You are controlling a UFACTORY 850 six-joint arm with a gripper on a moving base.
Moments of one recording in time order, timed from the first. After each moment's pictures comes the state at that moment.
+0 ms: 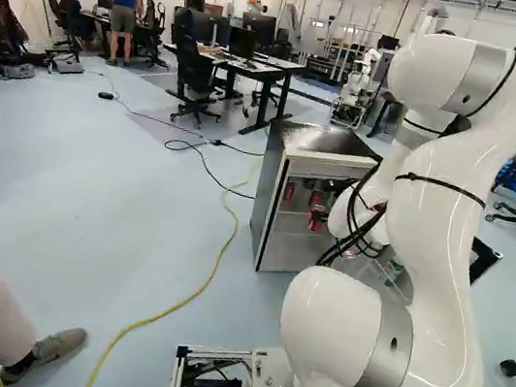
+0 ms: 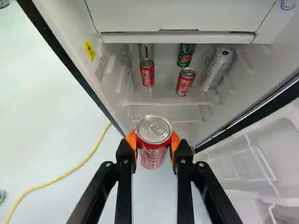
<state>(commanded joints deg) -31.3 -36.6 -37.0 -33.5 48.9 0.0</state>
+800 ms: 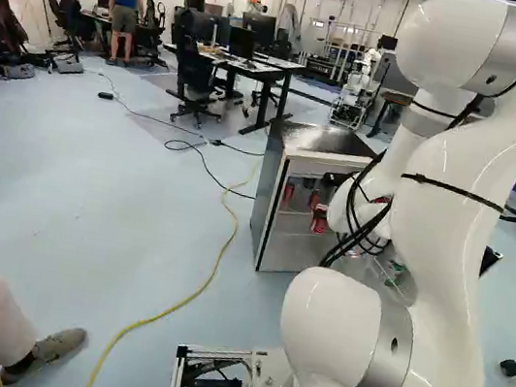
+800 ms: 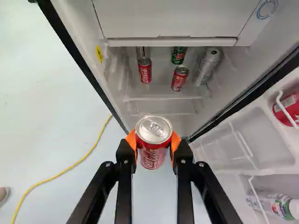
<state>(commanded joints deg) -30.1 -26.3 -30.5 -29.6 44.1 0.0</state>
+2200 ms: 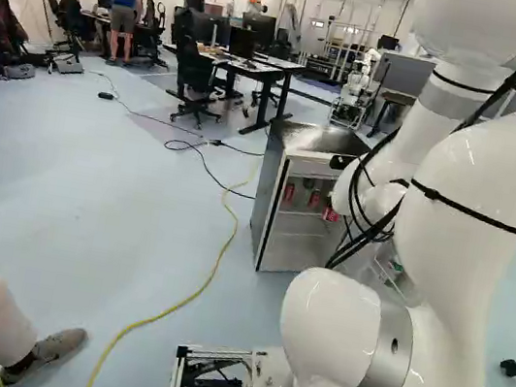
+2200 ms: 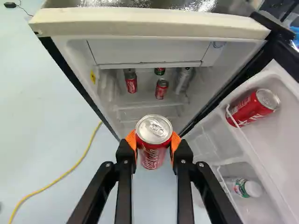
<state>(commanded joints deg) -29.0 -12.8 -27.1 -23.8 36.0 0.0</state>
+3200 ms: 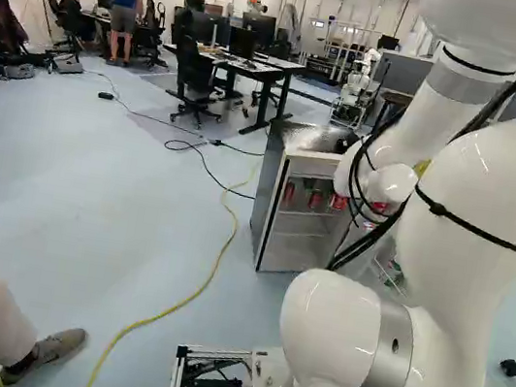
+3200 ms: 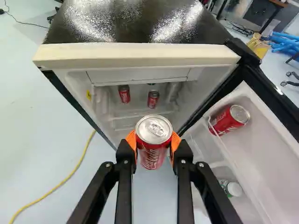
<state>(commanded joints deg) -27.2 -6.8 -29.0 -19.6 29.3 0.0</state>
